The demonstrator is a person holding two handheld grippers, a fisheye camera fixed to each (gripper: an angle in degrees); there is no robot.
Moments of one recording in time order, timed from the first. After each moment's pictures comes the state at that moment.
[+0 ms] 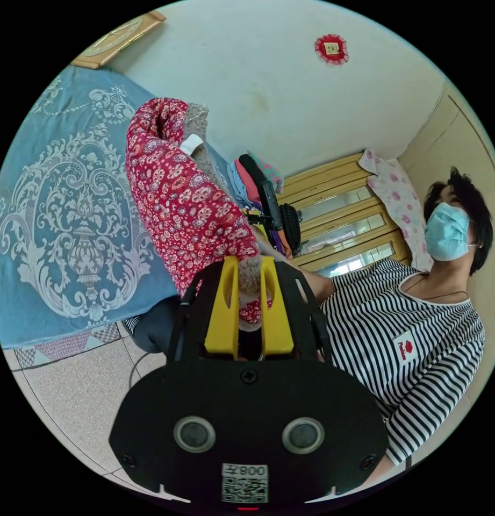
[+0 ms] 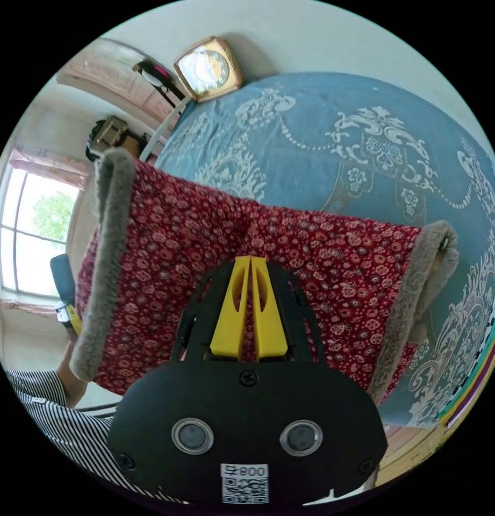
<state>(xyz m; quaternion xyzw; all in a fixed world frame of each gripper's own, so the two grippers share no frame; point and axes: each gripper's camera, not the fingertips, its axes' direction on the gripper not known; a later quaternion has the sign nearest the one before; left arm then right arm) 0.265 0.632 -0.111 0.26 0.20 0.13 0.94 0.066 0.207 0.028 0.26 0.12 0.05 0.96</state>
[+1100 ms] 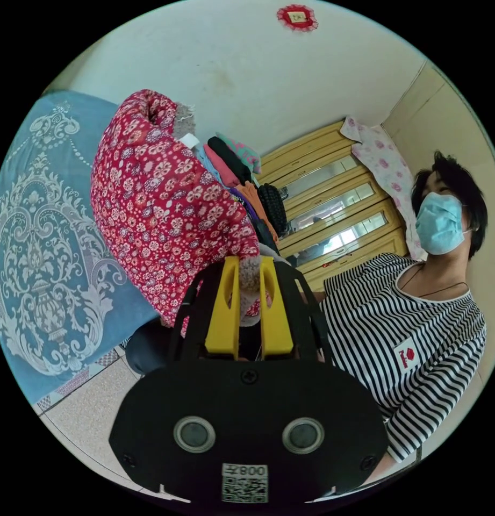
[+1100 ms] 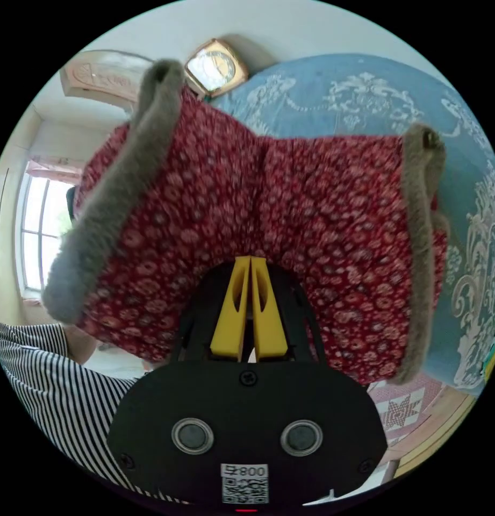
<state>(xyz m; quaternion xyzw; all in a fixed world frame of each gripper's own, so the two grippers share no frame) 0.379 0.459 0.045 0.22 0.20 0.21 0.93 0.131 0.349 0.088 0.27 0.05 0.05 0.96</state>
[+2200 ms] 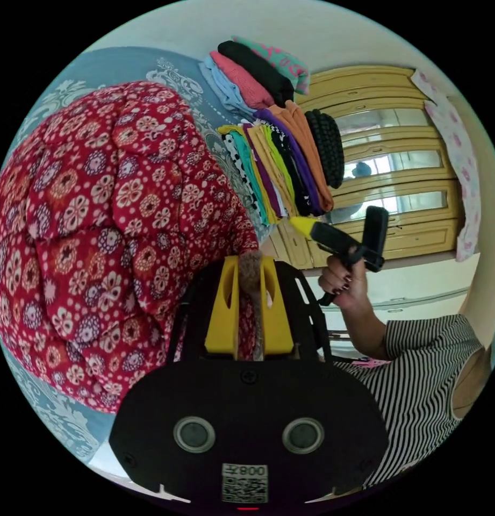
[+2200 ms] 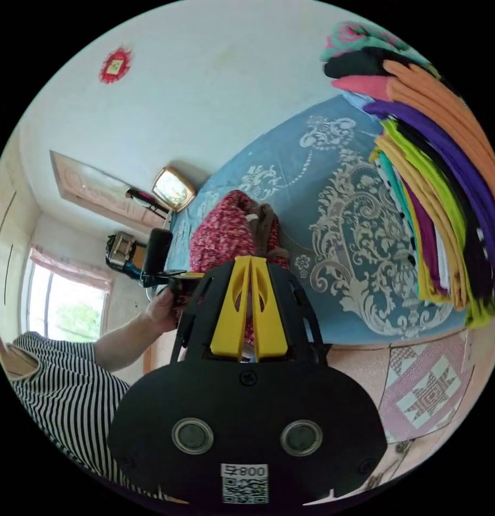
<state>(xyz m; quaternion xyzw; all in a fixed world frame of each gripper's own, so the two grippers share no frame) 0.486 0.177 0.317 0.02 0.06 0.21 0.98 0.268 0.565 0.030 0.45 0.04 0.13 0.88</state>
